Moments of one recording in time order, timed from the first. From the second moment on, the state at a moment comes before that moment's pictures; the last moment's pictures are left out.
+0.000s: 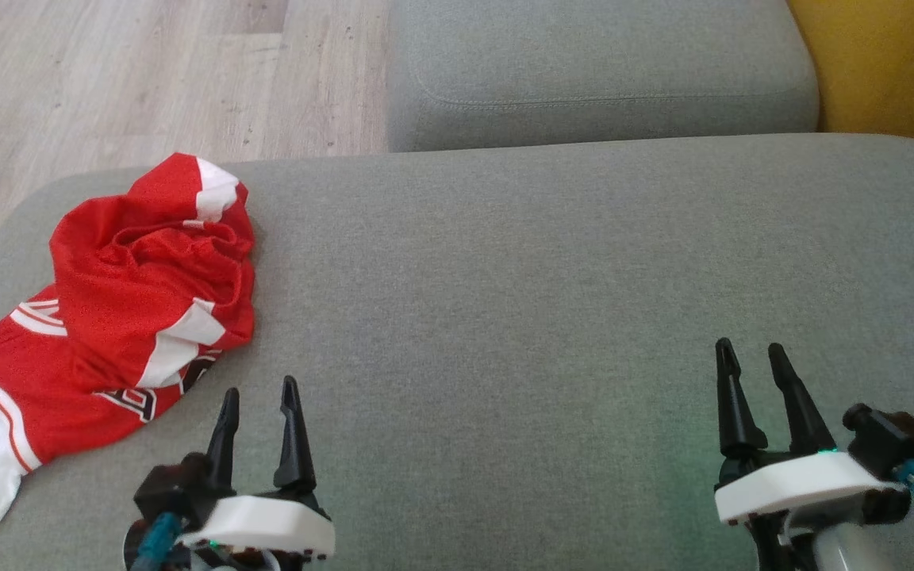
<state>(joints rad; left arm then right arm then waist) 0.01 0.05 -0.23 0.23 -0.43 0.07 -0.16 0.01 -0.04 0.06 0.23 0.40 0.13 -0.16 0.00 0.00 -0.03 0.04</state>
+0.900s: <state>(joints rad) 0.01 0.05 -0.30 0.17 -0.12 0.07 -0.23 0.01 -0.04 0.06 0.20 0.10 0.13 -0.23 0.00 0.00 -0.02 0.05</state>
